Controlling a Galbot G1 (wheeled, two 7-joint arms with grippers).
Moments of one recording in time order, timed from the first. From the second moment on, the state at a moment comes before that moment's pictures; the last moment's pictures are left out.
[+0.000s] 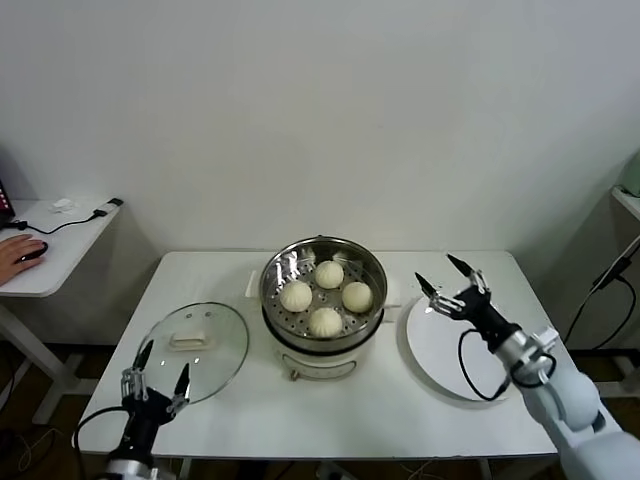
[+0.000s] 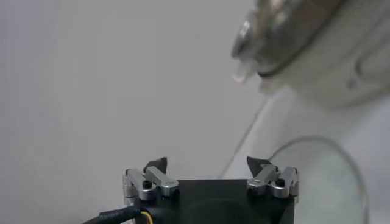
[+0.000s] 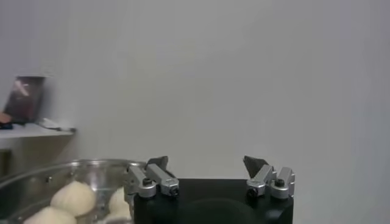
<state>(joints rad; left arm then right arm) 1.72 -1.49 -0.76 -2.06 0.95 -0.13 0.00 -1.26 0.92 0.49 1.78 0.59 0.12 -0.31</state>
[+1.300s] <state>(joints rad) 1.19 -1.43 -0.70 -1.35 1.57 -0.03 -0.27 -1.48 1.12 0.76 1.69 0.45 0.19 -0.31</state>
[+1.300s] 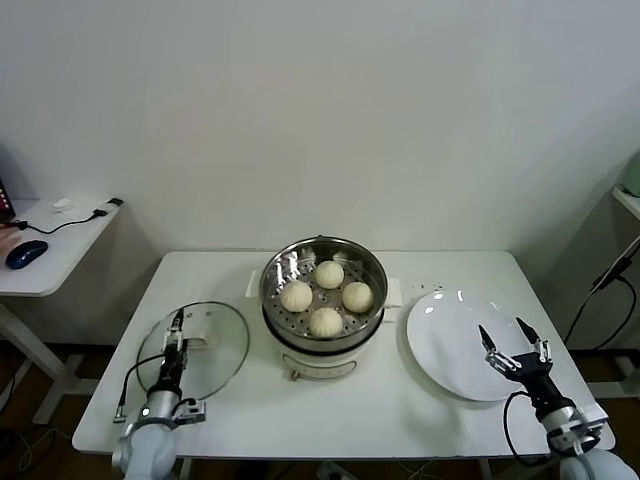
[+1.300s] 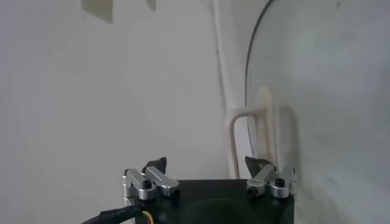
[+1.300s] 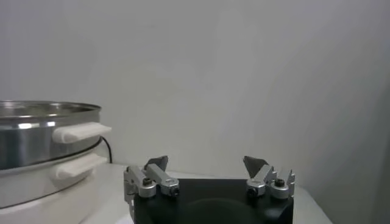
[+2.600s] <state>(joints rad) 1.22 -1.36 -0.68 -1.46 1.33 -0.05 -0.21 -1.44 1.14 0.80 1.60 0.37 0.23 -0.34</state>
